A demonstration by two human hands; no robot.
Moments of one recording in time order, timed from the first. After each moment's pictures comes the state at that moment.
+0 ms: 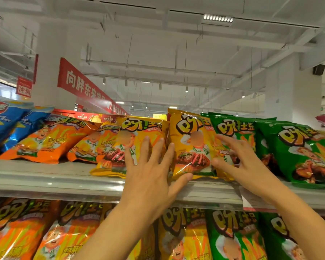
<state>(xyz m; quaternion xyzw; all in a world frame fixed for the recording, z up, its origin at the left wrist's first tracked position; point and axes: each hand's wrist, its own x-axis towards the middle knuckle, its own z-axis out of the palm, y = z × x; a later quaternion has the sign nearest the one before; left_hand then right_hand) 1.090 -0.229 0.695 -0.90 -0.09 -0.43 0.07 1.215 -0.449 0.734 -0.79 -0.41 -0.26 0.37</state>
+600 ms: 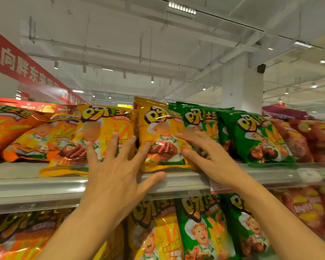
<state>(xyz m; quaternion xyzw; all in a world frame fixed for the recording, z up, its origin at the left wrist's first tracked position) 1.090 -0.227 0.694 -0.91 -0.08 -0.40 0.08 1.211 -0.448 0.729 -0.79 -0.44 -0.31 0.30</state>
